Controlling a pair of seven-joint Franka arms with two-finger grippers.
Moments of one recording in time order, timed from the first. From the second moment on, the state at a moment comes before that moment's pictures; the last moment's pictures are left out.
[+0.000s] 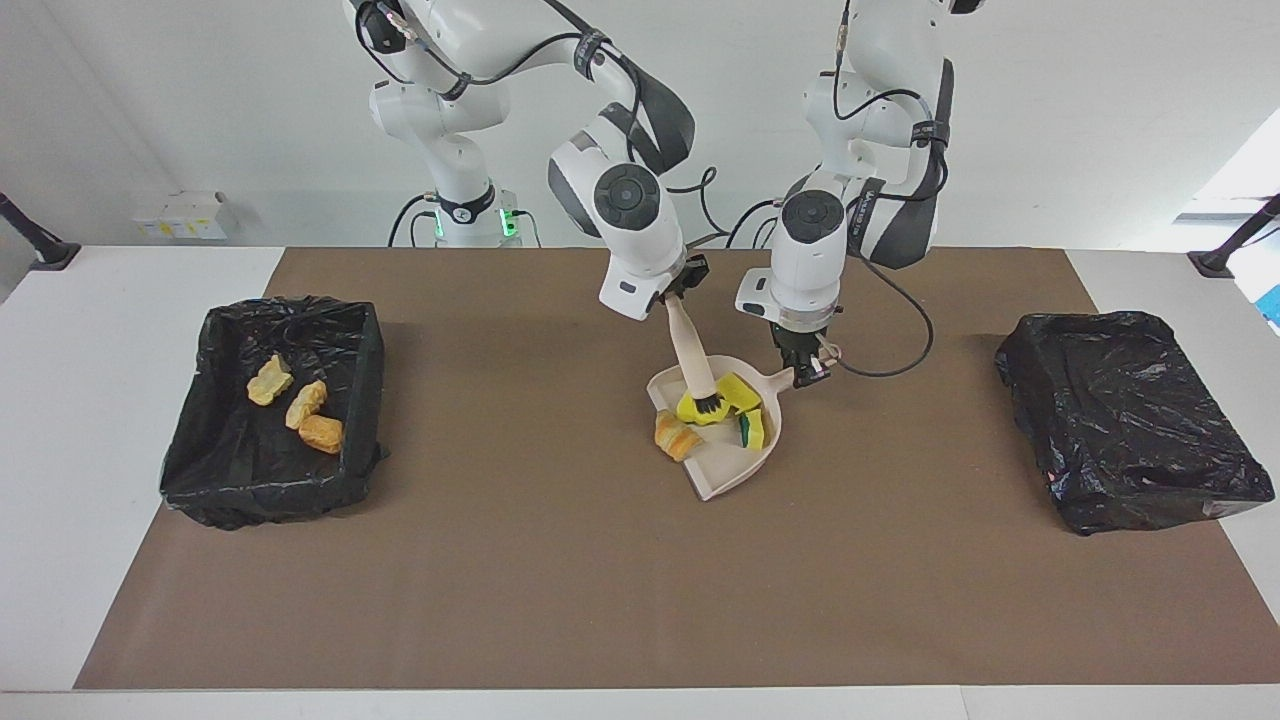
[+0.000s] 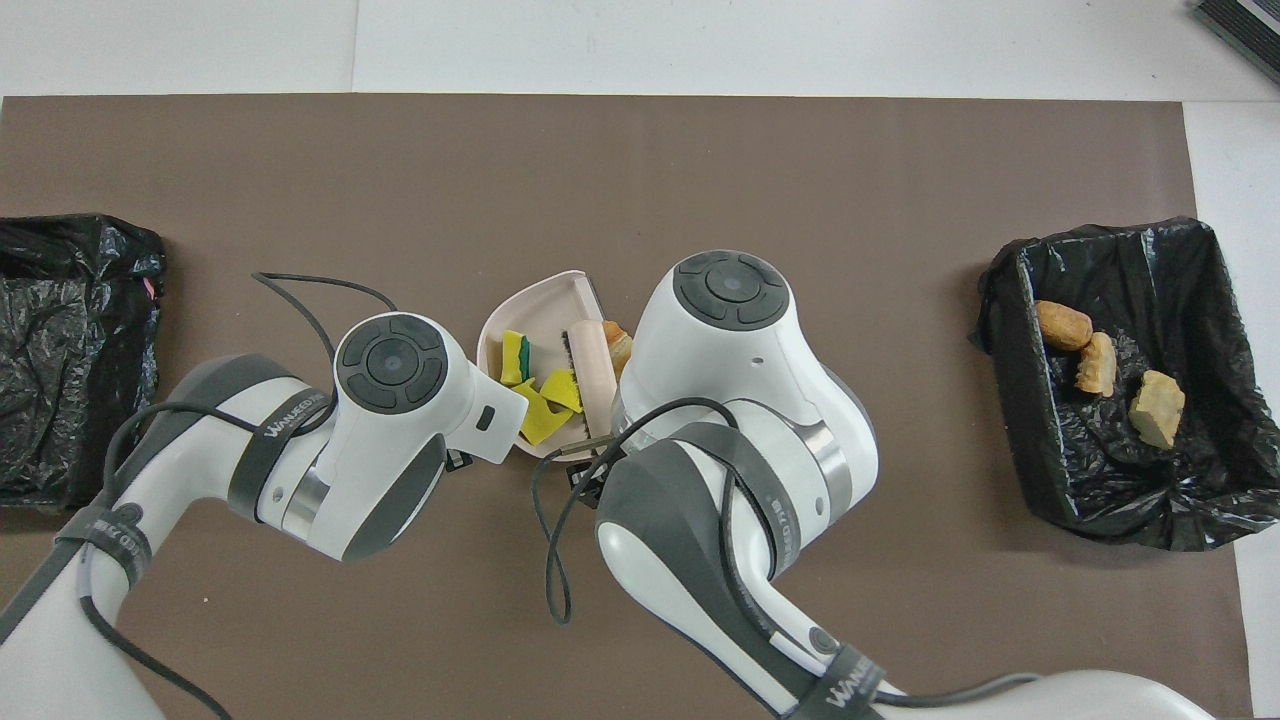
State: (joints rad) left arm -0.48 0.13 -0.01 -2.08 0.16 2.14 0.68; right arm 0.18 0.30 0.46 -1.67 0.26 1.73 0.35
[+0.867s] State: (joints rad) left arm -0.48 0.13 -0.01 -2.08 0.16 2.14 0.68; right arm 0.09 0.41 0.45 -1.75 -0.02 1.86 0.24
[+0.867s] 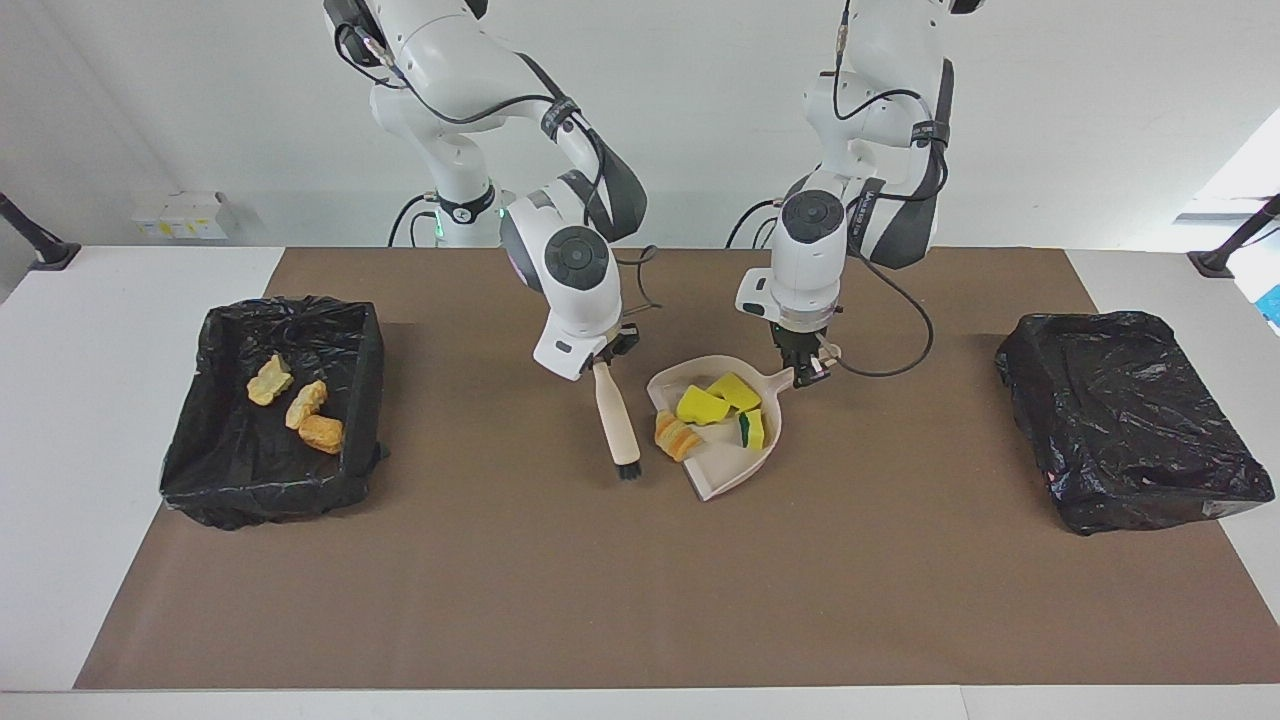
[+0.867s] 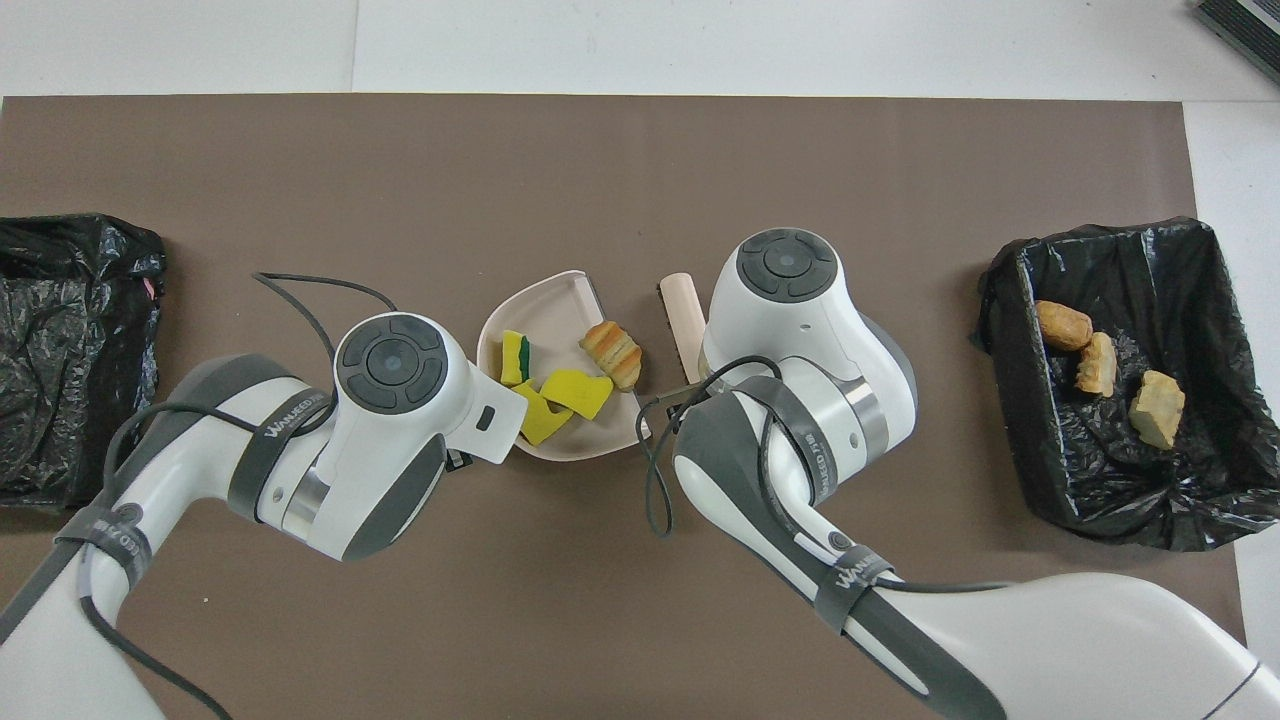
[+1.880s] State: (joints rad) left arm -0.48 0.13 -0.01 -2.08 0.16 2.14 0.69; right arm 0.06 0.30 0.49 -1.72 0.02 1.68 0.18
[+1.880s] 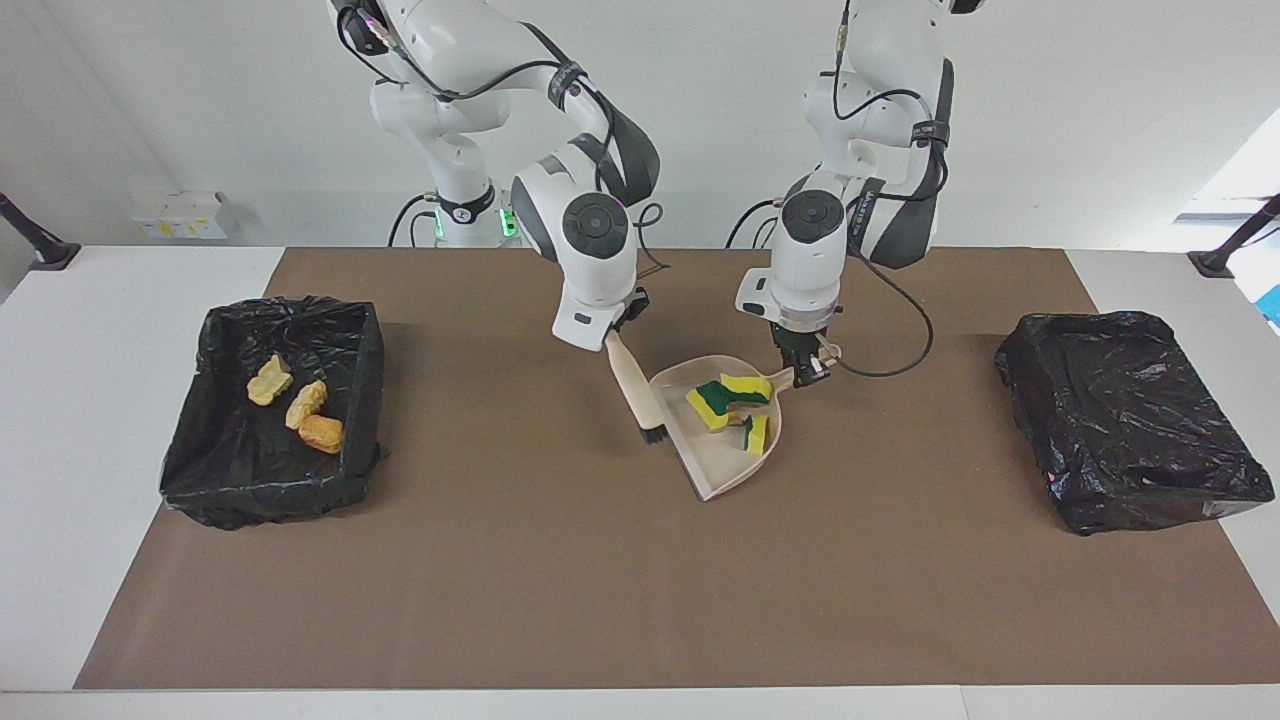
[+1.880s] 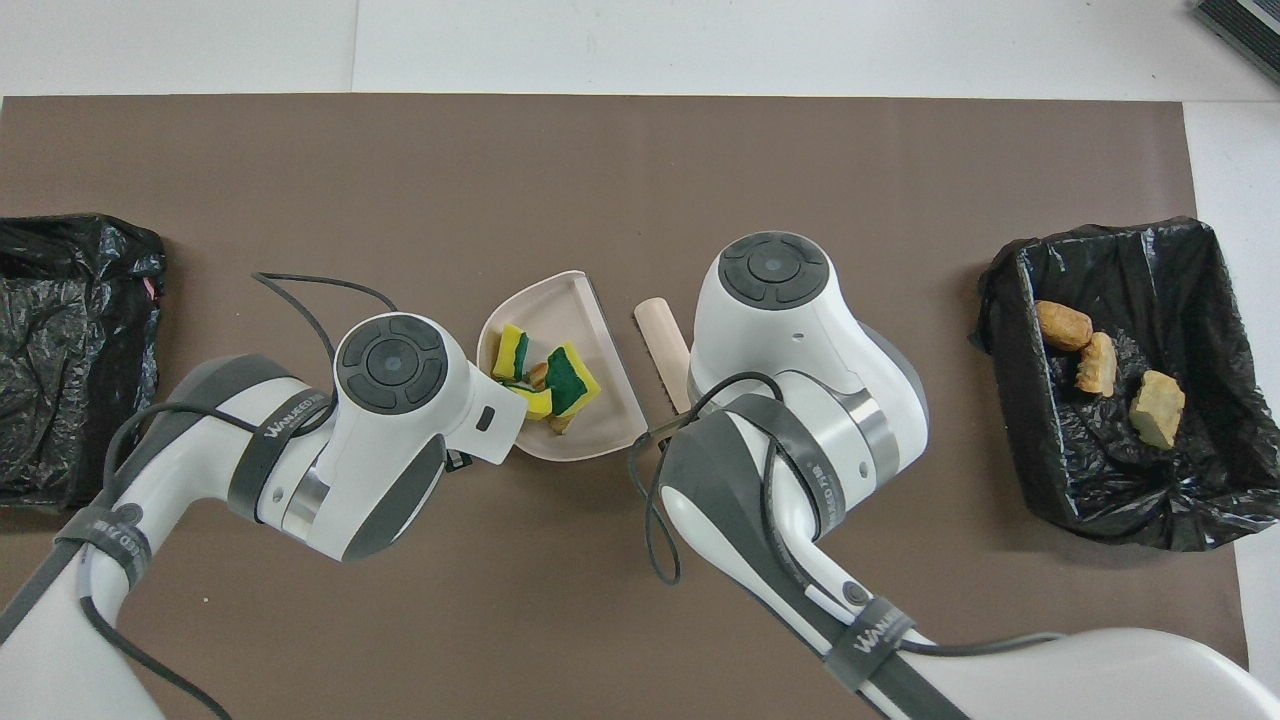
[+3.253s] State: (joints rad) left arm 0.22 -0.01 0.02 -1.89 0.07 2.00 1.52; right arm 0.44 0.14 0.50 -2.11 0.21 2.04 0.79
